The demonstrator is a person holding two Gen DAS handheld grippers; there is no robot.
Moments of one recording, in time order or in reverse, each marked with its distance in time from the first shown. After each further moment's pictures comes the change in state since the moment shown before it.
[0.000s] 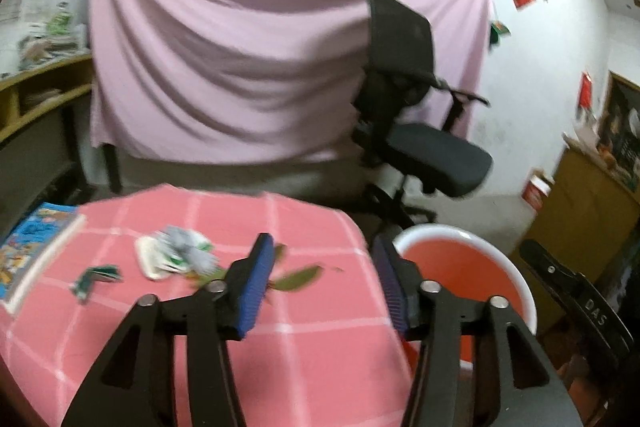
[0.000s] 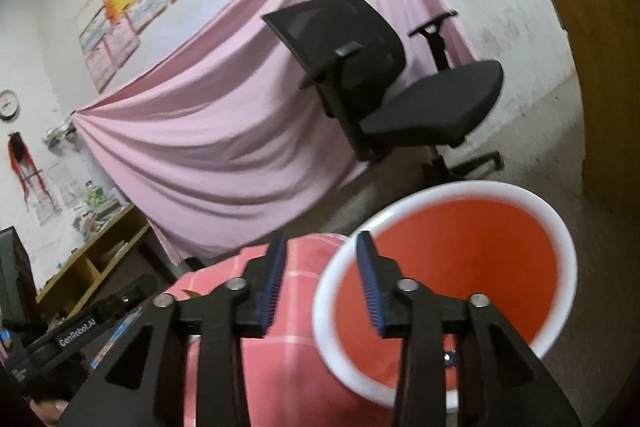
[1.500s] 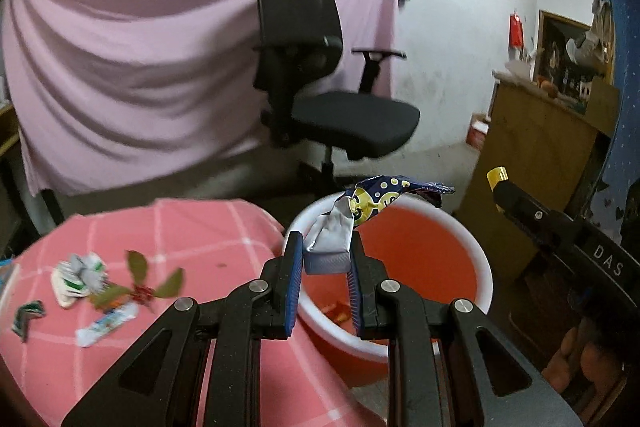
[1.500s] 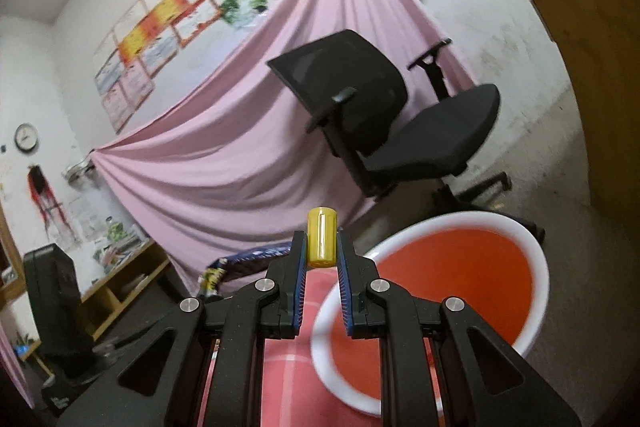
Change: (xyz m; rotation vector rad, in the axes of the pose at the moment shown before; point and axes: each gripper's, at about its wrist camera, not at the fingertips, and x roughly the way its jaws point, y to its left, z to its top) left arm 0.052 -0.116 -0.018 0.246 0.125 -0.222; right arm -0.035 -0.060 0.015 0.106 -0.092 0.040
